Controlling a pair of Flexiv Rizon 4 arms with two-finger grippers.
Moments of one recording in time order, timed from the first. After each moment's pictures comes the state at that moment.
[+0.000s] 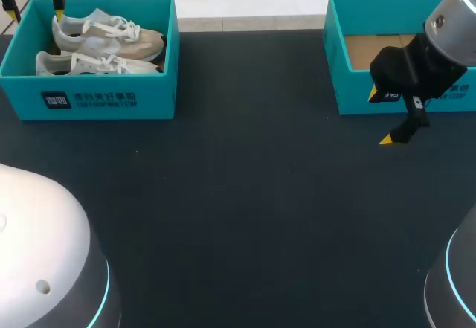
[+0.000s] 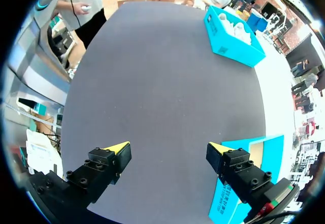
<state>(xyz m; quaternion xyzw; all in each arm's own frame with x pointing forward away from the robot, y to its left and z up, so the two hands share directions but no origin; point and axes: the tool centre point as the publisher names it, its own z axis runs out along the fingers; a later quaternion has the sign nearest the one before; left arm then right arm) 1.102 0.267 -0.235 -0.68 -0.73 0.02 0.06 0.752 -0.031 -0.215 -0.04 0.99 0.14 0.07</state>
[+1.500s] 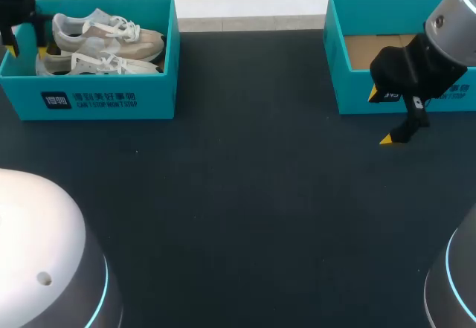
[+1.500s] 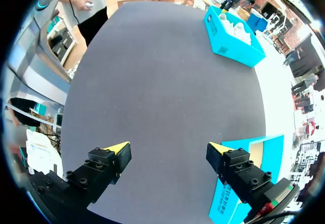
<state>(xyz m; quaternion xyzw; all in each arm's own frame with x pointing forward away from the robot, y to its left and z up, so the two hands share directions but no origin) 1.047 0.295 -0.292 -0.70 -0.71 0.03 0.09 0.752 -0.031 -0.215 -0.04 0.99 0.14 0.07</state>
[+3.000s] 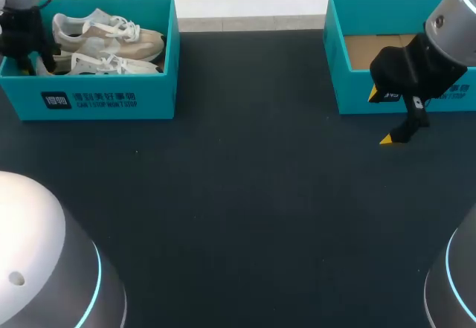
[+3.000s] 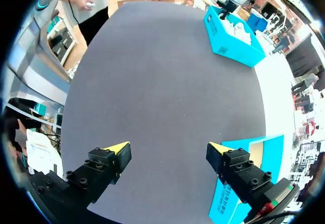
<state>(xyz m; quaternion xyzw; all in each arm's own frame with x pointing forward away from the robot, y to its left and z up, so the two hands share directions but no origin) 1.067 0.299 -0.377 -0.75 -0.66 0.03 0.06 0.752 -0.031 -0.215 -0.04 0.99 0.14 0.07</state>
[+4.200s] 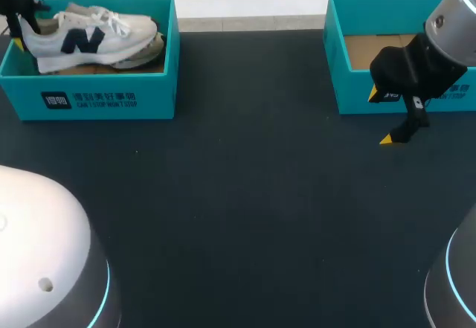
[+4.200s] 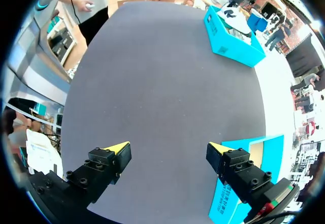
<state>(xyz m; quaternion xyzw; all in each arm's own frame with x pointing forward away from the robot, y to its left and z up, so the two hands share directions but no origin) 1.058 0.292 -0.270 -0.71 -0.69 0.07 0.08 0.752 -0.031 -0.215 -0.04 0.99 0.14 0.07</state>
